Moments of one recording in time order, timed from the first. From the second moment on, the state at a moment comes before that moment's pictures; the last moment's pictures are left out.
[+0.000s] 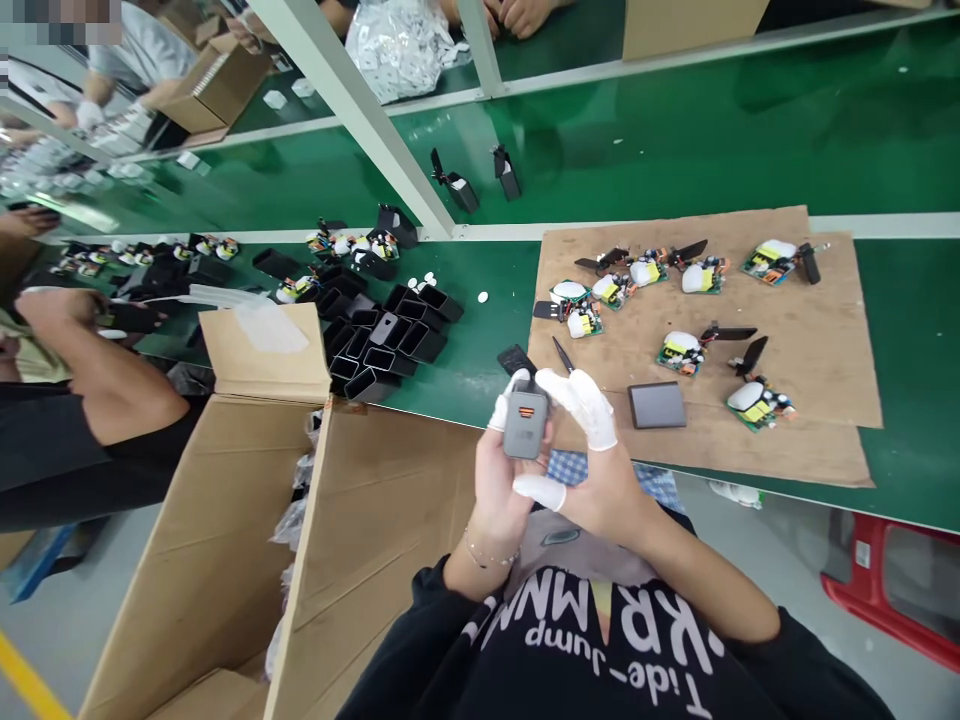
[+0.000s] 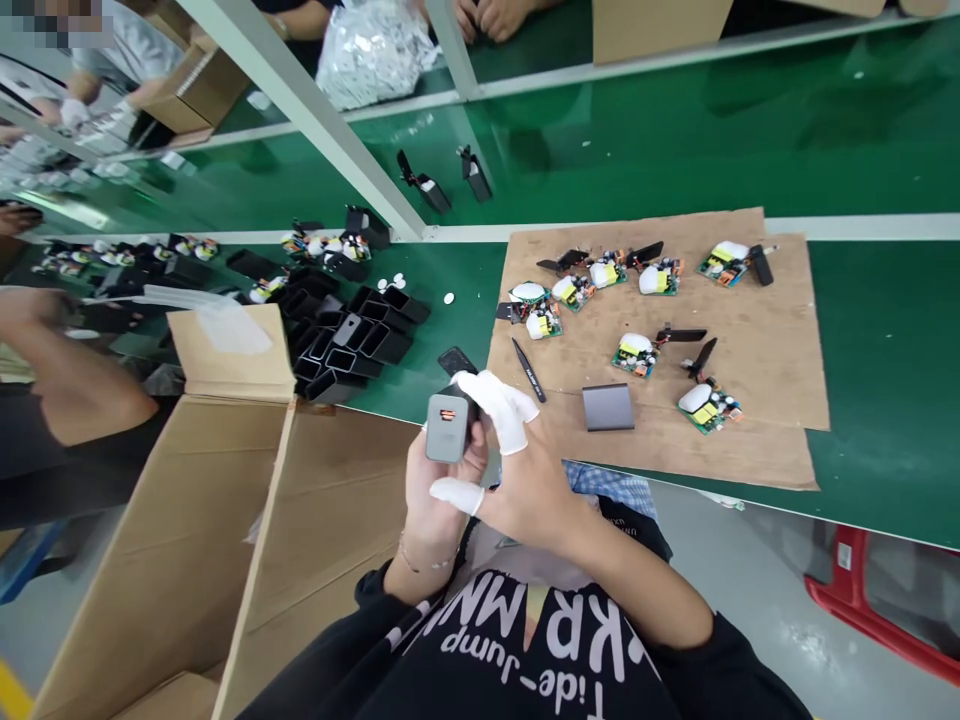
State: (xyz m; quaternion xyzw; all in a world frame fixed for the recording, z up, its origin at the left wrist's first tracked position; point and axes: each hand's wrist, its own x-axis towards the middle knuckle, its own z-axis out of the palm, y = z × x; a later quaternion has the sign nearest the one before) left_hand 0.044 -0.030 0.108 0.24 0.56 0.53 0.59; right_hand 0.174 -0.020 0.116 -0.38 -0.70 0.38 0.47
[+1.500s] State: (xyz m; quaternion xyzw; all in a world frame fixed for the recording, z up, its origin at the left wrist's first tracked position) left_hand -0.042 0.002 0.043 0.72 0.59 0.37 -0.04; right_hand 0.164 -0.046 0.051 -0.37 -0.29 0.78 0.41
